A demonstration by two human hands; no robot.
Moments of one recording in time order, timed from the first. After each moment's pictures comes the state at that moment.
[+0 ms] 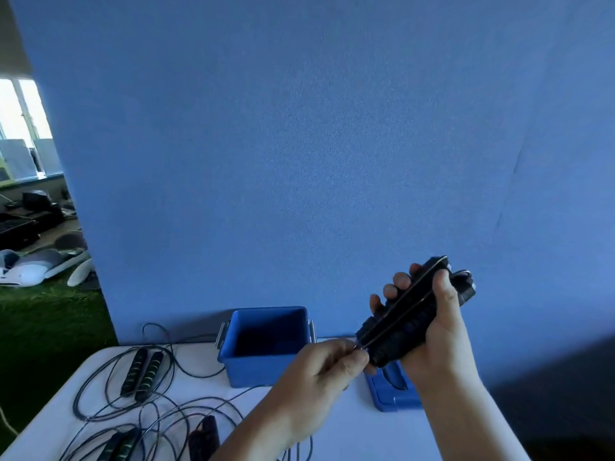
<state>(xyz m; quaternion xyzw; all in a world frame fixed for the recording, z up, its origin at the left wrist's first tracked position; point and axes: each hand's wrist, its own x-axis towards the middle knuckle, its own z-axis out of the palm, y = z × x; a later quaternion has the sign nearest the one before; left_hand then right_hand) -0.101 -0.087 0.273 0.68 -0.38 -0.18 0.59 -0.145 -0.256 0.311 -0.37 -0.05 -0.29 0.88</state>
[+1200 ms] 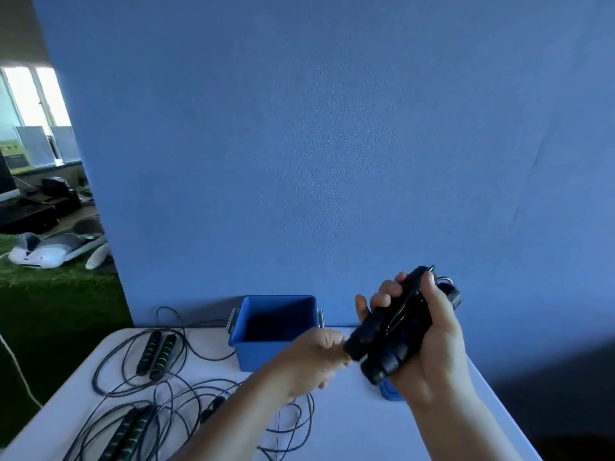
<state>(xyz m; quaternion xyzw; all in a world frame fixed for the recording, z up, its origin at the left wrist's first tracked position) -0.067 -0.090 0.259 0.75 -0.32 -0.28 0.50 -0.156 -0.217 0.309 -0.28 -0.01 -0.22 0.93</state>
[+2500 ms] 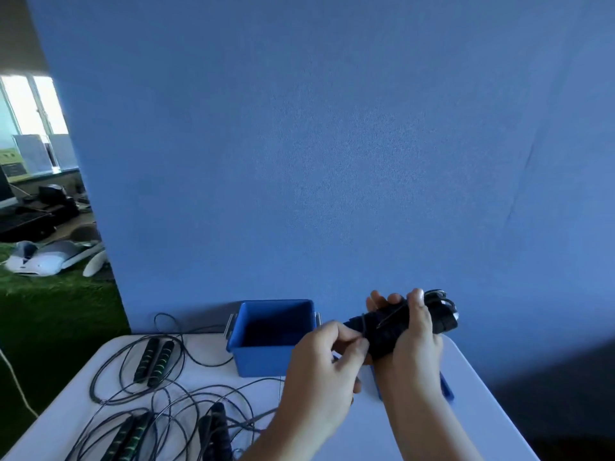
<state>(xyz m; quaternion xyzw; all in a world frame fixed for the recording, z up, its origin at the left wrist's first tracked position) -0.132 -0.098 0.283 0.74 -0.23 -0.05 0.62 -0.141 -0.215 0.288 -0.33 0.20 -0.36 0.85</state>
